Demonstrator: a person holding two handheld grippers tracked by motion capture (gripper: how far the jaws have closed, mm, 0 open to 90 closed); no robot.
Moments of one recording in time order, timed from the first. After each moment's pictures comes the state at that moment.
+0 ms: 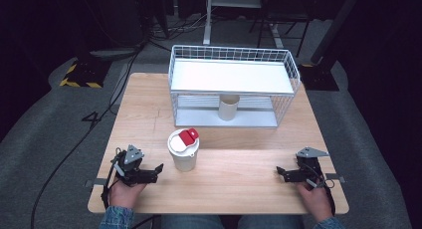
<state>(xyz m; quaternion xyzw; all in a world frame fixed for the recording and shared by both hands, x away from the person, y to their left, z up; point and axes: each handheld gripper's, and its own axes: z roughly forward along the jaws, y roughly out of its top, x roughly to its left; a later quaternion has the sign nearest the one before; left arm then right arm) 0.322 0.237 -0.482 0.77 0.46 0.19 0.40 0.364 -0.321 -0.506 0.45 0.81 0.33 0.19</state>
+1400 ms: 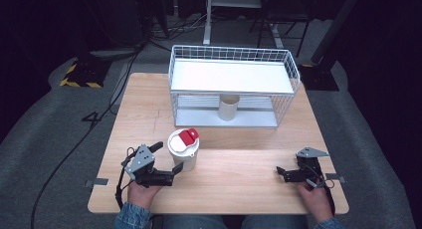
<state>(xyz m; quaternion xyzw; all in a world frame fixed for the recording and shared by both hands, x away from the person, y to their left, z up) 0.314 0.190 -0.458 0.73 0.34 0.19 0.56 0.364 -0.321 -0.506 0.45 0.81 0.33 0.19</state>
